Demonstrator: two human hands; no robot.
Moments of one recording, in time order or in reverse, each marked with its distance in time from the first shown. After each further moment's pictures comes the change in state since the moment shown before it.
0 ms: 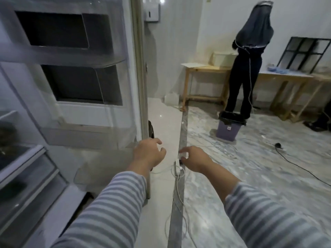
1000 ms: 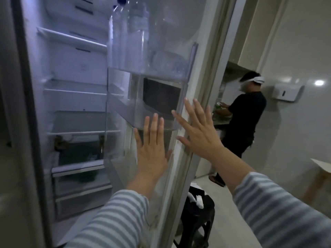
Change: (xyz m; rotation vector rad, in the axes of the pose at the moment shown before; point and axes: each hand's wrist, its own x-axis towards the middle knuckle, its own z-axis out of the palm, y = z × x) left_hand 0.172 0.031 -0.107 0.592 1.068 -0.485; right_hand 0.281 -0.178 -0.194 -0.400 0.829 -1.467
